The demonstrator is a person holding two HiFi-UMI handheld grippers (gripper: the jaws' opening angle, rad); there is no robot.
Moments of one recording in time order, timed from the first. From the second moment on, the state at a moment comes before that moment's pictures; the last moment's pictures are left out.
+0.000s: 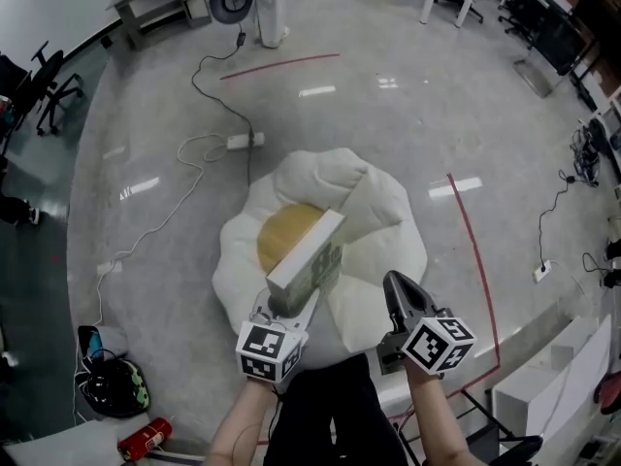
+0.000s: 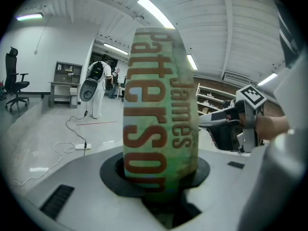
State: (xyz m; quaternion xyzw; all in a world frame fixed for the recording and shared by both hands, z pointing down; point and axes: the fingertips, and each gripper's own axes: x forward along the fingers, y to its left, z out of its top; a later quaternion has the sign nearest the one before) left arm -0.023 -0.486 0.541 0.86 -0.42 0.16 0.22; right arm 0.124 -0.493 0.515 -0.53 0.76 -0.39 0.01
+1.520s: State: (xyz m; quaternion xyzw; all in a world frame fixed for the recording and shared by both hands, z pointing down) left arm 0.051 -0.658 0.954 0.81 -0.52 0.23 0.12; right arm 0.134 -0.614 0.844 -0.51 0.71 -0.48 0.07
